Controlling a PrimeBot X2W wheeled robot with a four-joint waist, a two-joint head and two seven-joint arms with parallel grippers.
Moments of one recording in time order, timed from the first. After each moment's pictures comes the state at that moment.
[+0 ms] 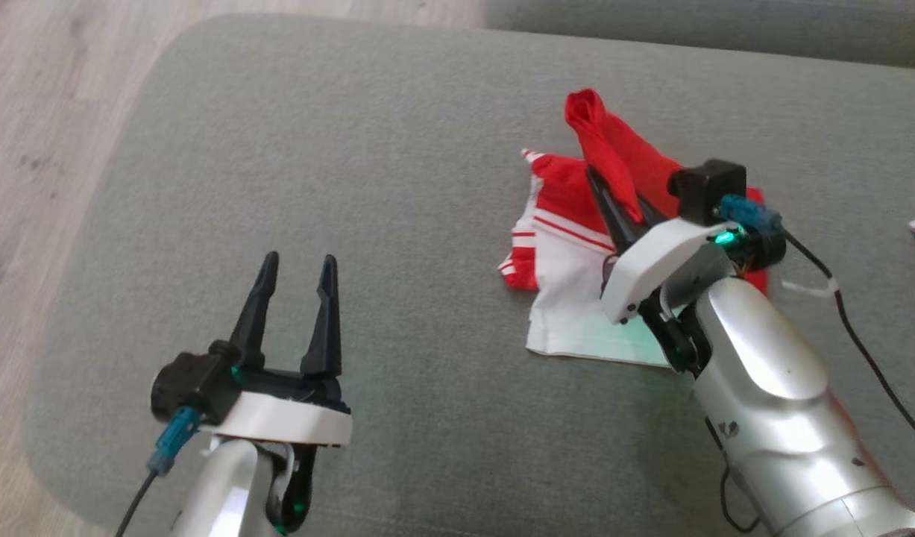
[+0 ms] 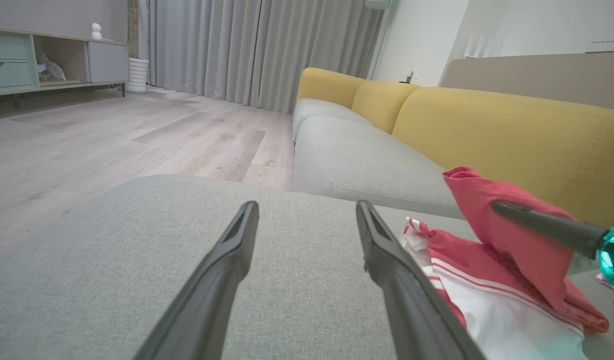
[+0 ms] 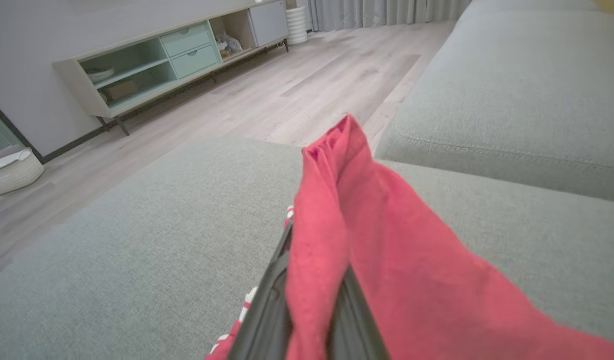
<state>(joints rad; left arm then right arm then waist) -0.20 0.05 -0.22 0.28 -0.30 -0.11 -0.26 -0.60 -0.07 0.37 0.66 0.30 0.13 0.00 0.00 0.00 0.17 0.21</state>
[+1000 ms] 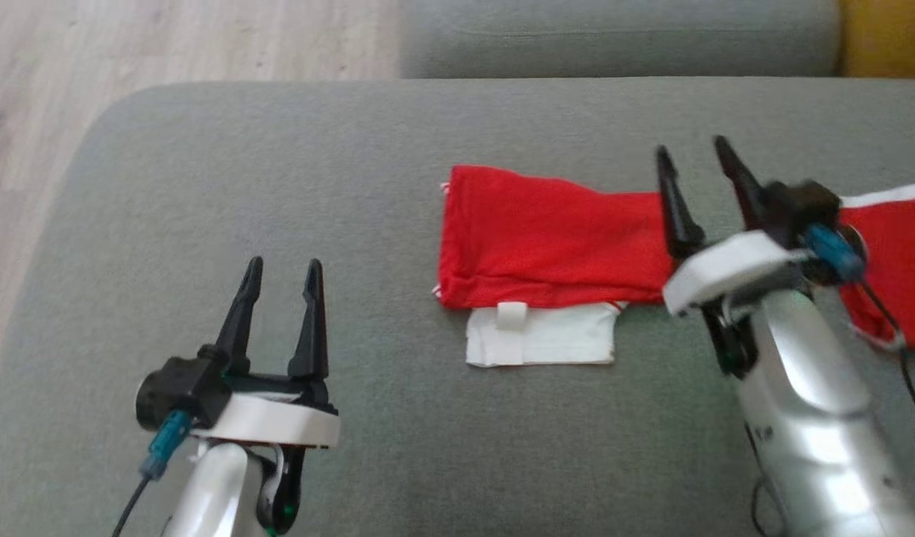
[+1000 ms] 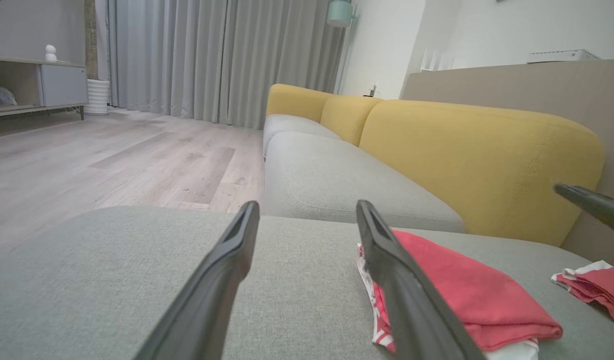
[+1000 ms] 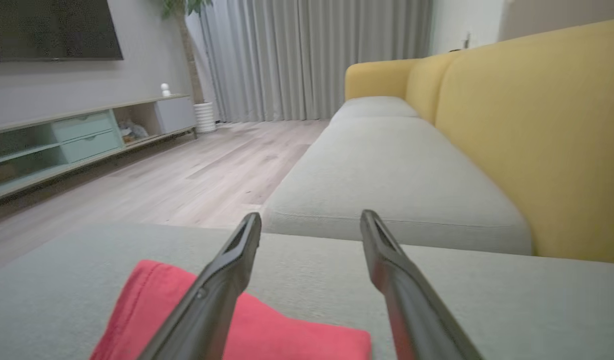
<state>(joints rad) -0.19 0.05 -0.19 0.29 -0.28 -0.10 -0.26 -0.58 -0.07 0.13 0.73 0.13 0.13 -0.25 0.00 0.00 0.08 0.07</state>
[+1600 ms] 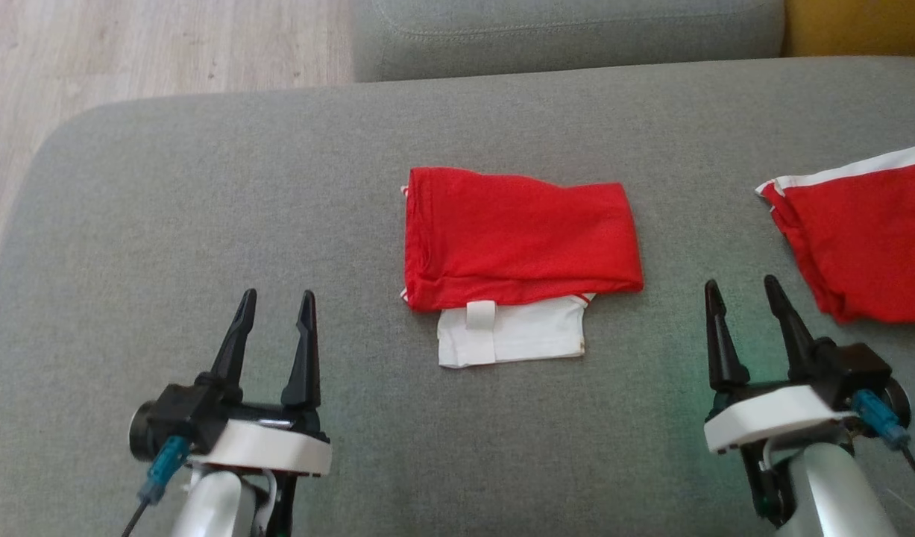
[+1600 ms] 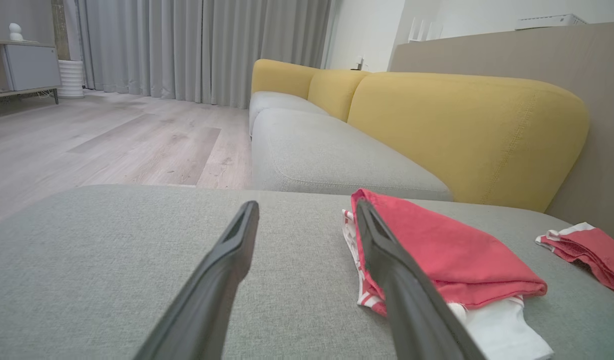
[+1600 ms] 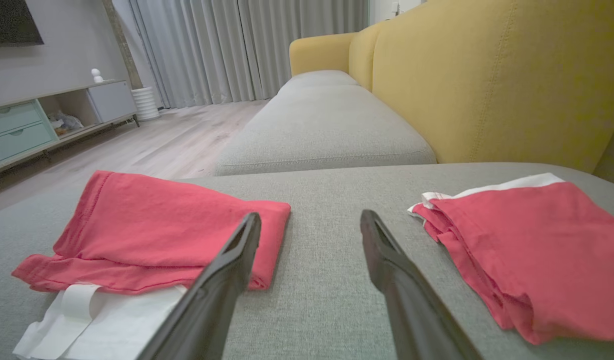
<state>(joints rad) -0.14 0.05 -0.16 0.30 -0.24 -0.11 -0.26 -0.12 -0.05 0.00 0.37 0.08 0.13 -0.25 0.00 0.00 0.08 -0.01</state>
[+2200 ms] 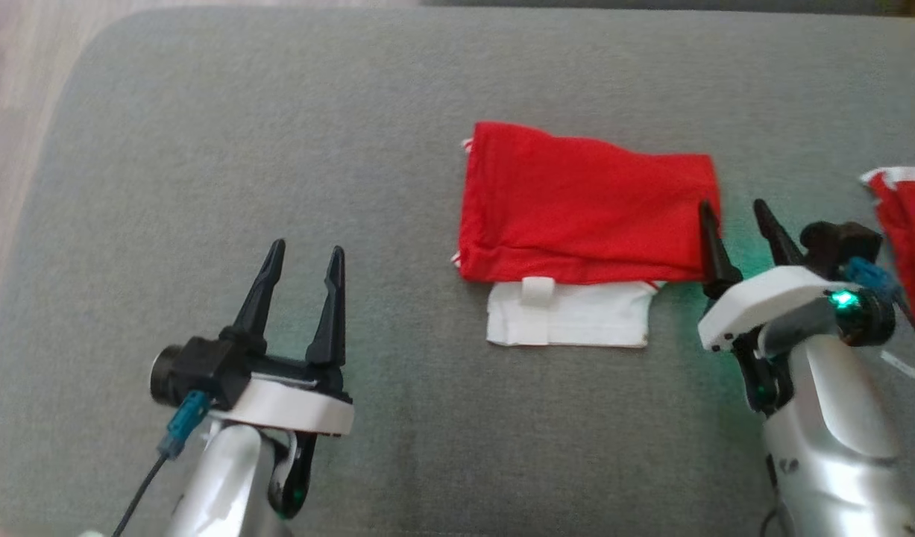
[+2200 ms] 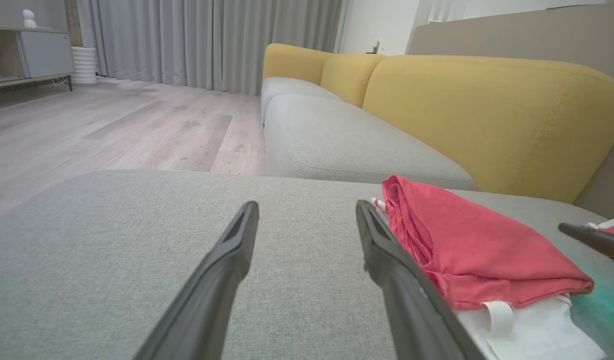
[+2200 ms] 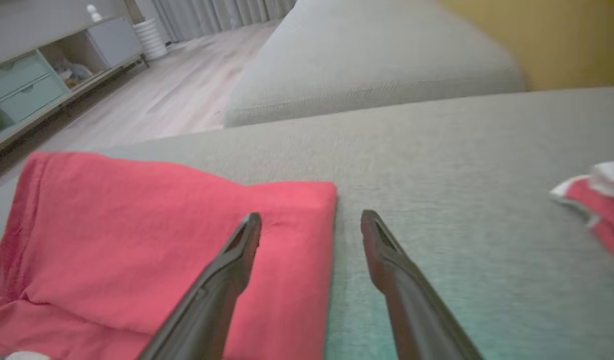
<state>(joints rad) -0.24 0.05 -0.22 0.32 -0.23 -0.12 -0.26 -0.42 -0.05 -0.04 0.58 0.14 0.13 -0.06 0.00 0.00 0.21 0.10</state>
